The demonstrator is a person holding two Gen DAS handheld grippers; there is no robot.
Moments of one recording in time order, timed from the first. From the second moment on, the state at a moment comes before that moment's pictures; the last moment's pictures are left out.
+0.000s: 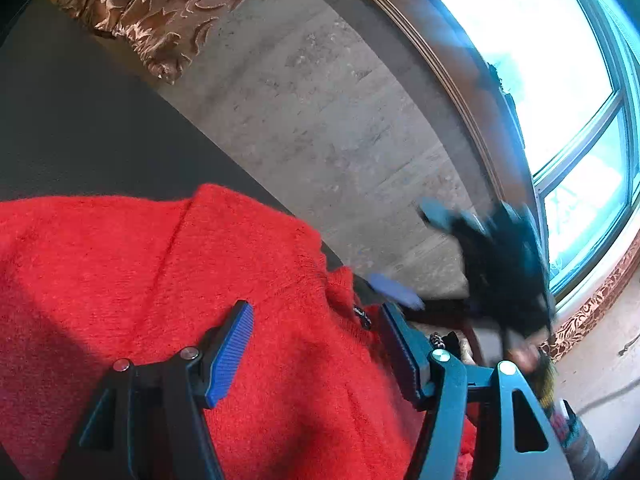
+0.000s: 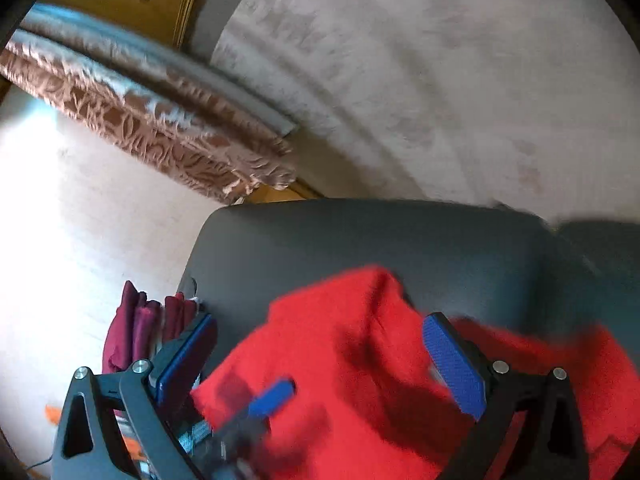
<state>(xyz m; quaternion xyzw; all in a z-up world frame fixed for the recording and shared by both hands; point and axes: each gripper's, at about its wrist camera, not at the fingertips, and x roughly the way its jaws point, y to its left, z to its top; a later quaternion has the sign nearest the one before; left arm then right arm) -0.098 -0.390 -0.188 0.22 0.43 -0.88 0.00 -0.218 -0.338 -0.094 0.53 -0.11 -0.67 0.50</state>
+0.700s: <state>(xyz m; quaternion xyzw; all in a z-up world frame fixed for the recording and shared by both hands) -0.147 -0.404 -0.171 0.31 0.36 -0.88 0.03 -0.199 -0.226 -0.136 0.41 0.13 -0.85 0.32</state>
